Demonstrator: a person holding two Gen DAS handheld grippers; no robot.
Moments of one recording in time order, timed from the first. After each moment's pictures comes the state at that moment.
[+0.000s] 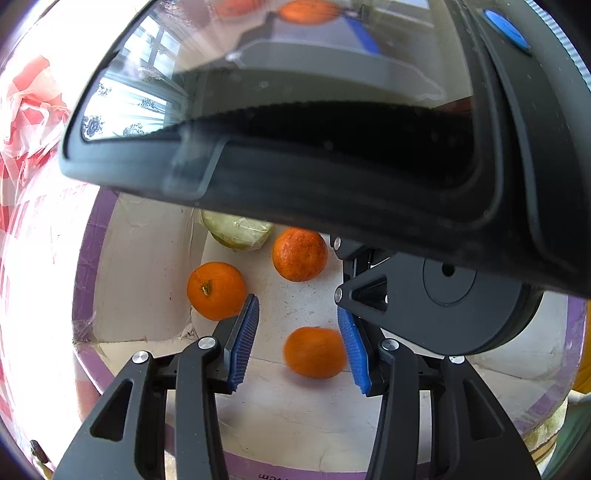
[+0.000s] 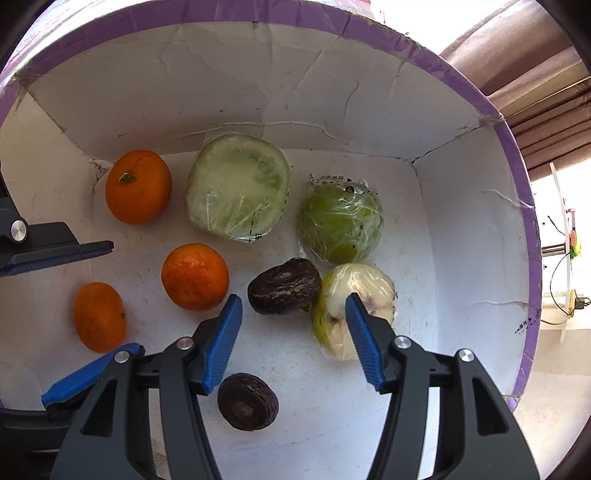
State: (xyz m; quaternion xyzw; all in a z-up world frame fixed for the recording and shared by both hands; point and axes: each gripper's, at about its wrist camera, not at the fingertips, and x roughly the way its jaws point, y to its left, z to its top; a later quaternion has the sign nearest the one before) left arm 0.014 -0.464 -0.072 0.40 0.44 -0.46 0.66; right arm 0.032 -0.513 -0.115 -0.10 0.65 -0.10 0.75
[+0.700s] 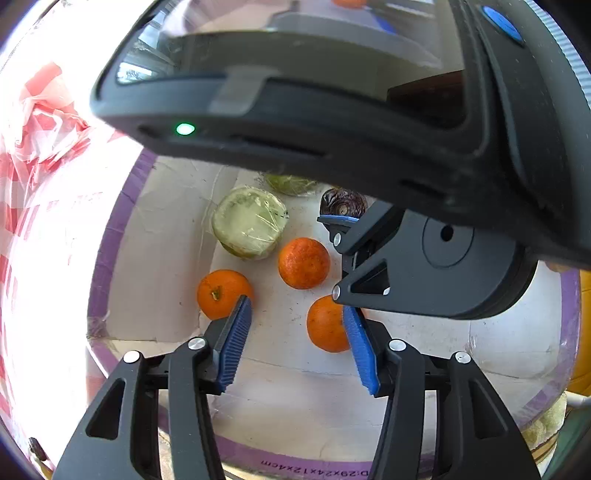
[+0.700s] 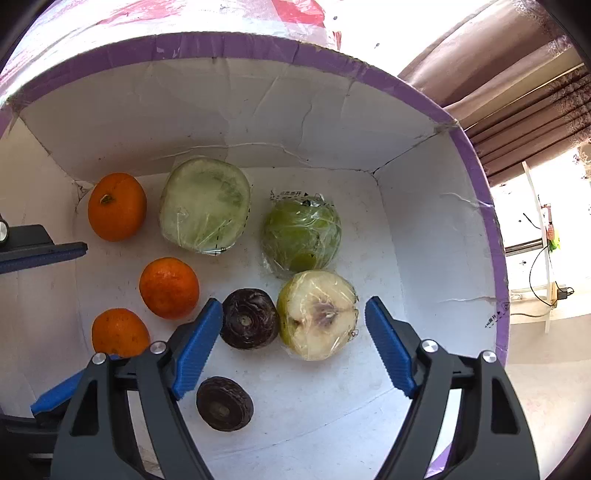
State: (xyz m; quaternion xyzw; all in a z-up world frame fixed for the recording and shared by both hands) left arm 0.008 -0.450 -0.066 0.39 0.41 -0.47 0.68; right arm 0.027 -0.526 -0.088 -0.12 0.62 -0.15 0.76
